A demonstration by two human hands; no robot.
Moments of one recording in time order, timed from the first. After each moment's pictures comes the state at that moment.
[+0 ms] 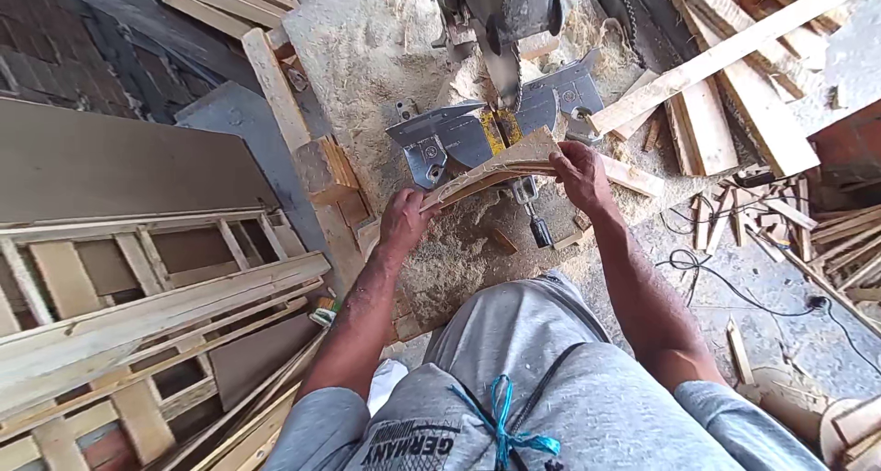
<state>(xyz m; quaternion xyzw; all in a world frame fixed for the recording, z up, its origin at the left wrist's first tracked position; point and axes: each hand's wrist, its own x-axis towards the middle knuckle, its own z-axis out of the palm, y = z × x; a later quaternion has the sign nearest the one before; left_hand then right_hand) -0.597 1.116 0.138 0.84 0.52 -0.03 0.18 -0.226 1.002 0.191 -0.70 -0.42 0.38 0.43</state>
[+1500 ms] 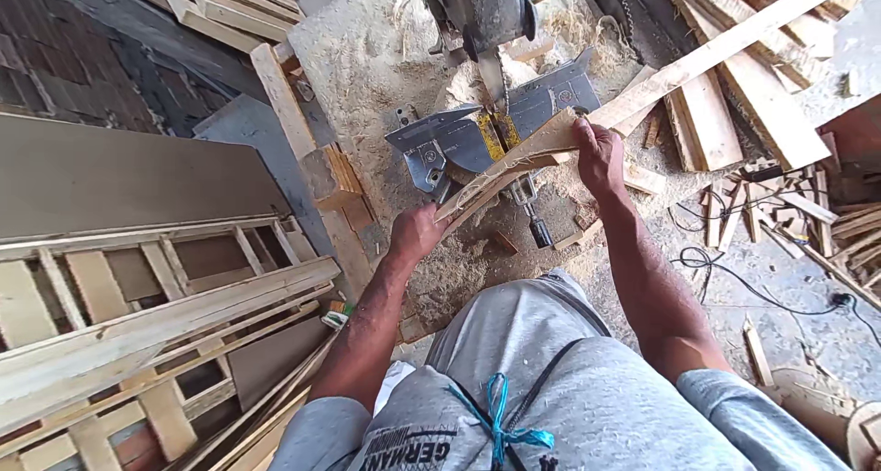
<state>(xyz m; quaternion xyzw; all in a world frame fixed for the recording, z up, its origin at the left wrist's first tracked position) -0.553 1.086 0.198 0.79 0.55 -0.11 0.23 -0.194 1.021 0.202 -0.78 -0.41 0.24 0.41</state>
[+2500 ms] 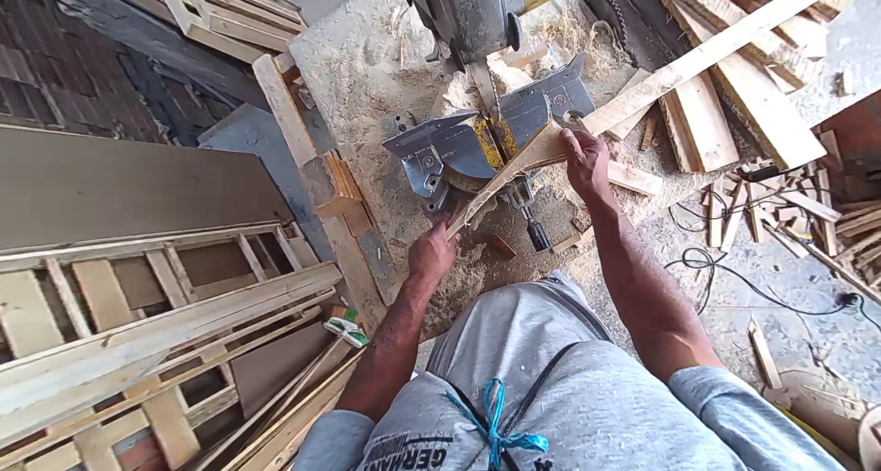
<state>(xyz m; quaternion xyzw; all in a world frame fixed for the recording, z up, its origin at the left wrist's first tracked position) -0.539 1.043 0.175 0.75 0.60 -0.15 0.23 -0.193 1.027 0.164 -0.74 -0.39 0.26 0.48</state>
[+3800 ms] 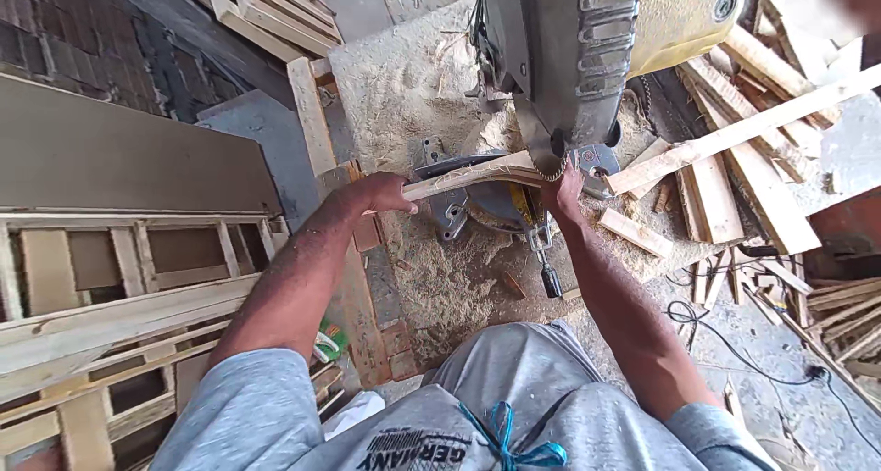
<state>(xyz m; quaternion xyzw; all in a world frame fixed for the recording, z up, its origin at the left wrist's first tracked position) -0.603 1.288 0.203 0.79 0.47 -0.28 0.29 -0.254 1.132 0.159 -0.81 -0.43 0.24 0.33</state>
